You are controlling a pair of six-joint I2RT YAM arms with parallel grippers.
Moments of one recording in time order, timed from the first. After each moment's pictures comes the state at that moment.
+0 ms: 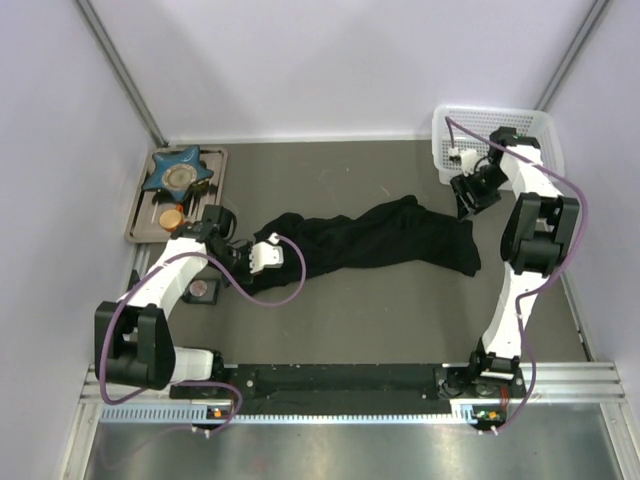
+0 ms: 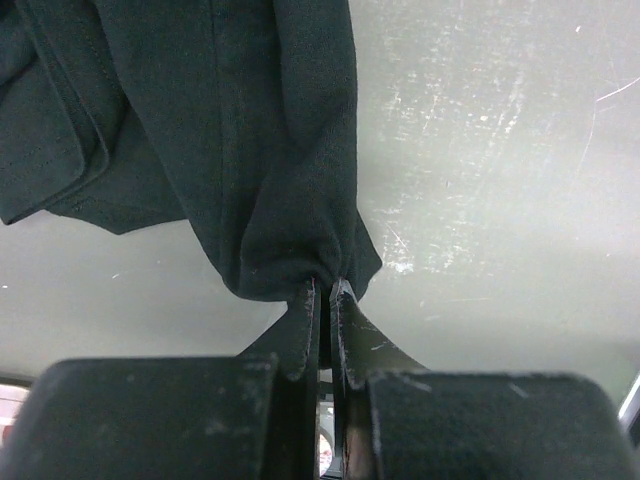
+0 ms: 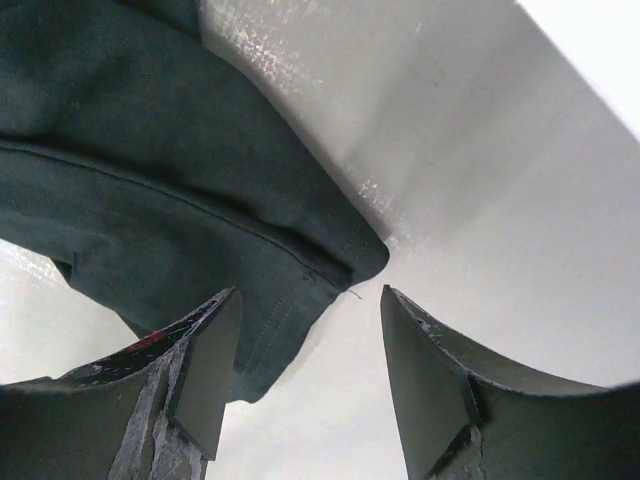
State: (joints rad) left arm -0.13 1.33 0.89 -0.90 0.46 1.24; right arm -0.14 2.14 1.87 -1.14 -0.31 -0.64
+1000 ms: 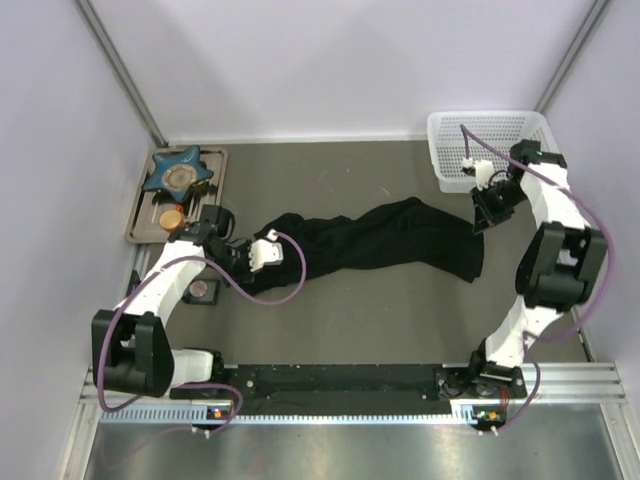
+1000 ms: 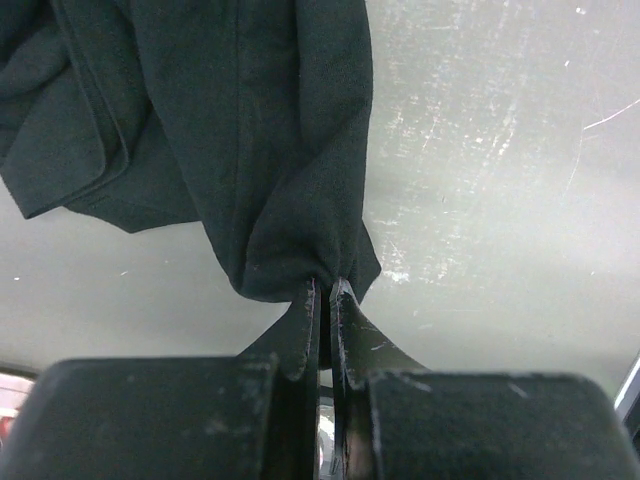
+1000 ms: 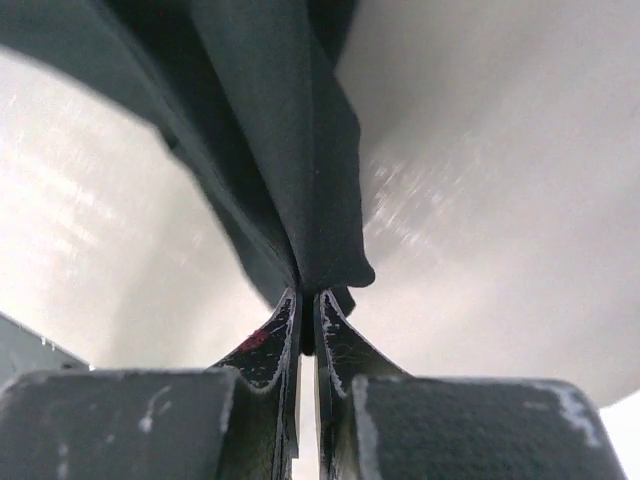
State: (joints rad) left arm -0.13 1.30 0.89 -0.89 0.48 1.19; right arm -0.20 1.87 1.58 -1.14 -0.38 -0.67
